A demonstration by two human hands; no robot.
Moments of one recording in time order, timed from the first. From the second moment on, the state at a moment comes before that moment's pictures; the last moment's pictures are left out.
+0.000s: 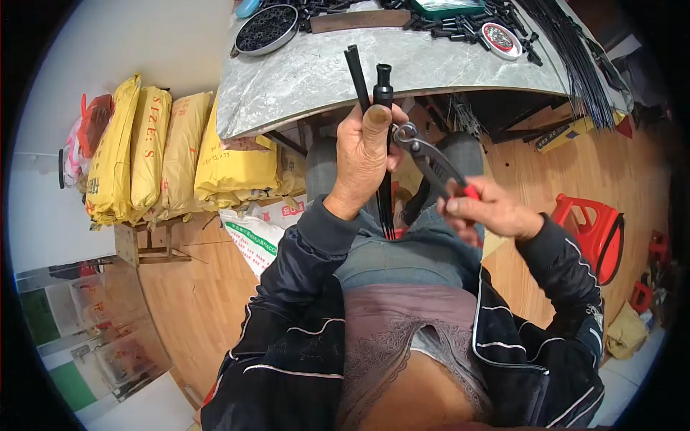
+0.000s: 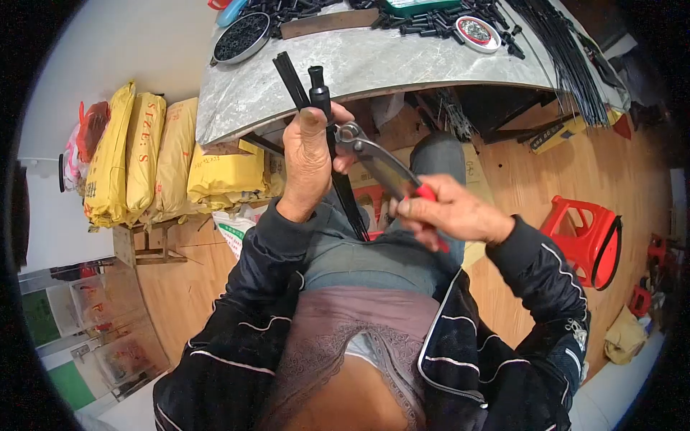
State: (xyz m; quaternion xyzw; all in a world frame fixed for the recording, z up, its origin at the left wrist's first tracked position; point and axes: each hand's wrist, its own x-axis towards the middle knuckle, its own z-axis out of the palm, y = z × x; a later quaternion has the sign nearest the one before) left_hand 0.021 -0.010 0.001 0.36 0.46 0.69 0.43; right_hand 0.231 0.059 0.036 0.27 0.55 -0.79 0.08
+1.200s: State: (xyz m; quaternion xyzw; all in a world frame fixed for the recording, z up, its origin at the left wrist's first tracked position) left_hand 0.003 -0.006 -0.003 0.29 0.43 0.70 0.49; right_hand 0.207 0.054 0.019 0.31 0.71 -0.62 -0.07
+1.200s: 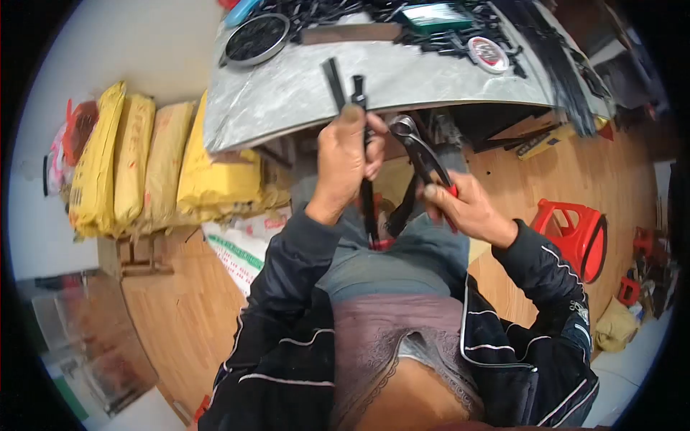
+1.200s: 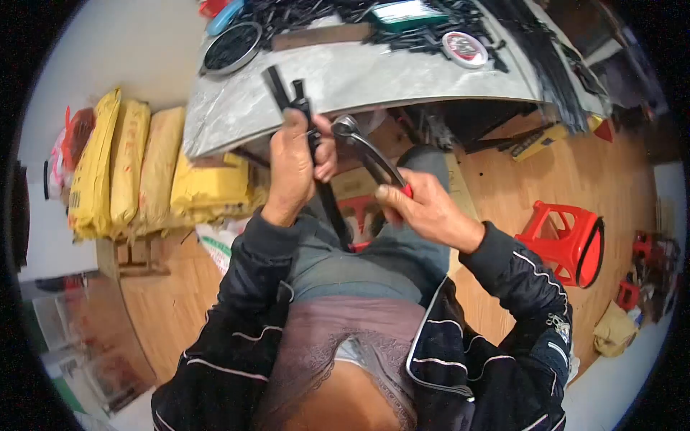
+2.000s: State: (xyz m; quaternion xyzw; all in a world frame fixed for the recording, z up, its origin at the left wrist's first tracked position) left_hand 0.010 0.021 -0.008 0.30 0.43 0.68 0.51; right_hand 0.182 0.327 0.026 0.48 0.87 0.02 -0.11
